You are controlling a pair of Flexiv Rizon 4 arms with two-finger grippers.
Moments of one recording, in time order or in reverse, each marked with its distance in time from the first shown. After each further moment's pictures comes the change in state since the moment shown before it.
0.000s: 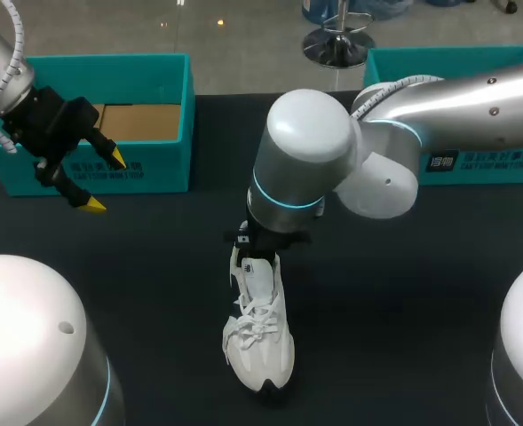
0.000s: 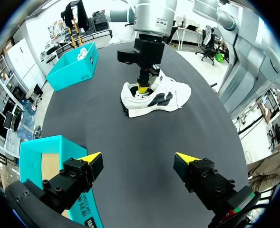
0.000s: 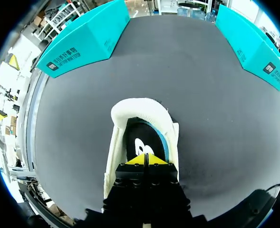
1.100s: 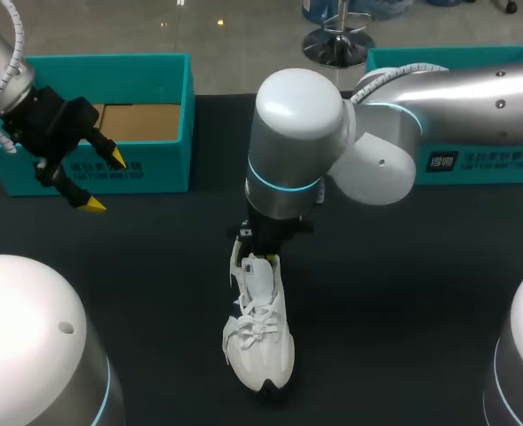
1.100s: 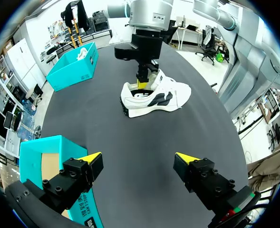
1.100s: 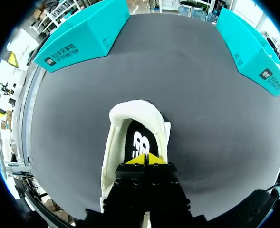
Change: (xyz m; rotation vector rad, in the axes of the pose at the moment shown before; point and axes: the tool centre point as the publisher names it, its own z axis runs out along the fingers) left arm 0.000 0.000 0.000 0.000 0.000 0.000; right arm -0.009 -0.001 -0.017 0.058 -0.058 -0.045
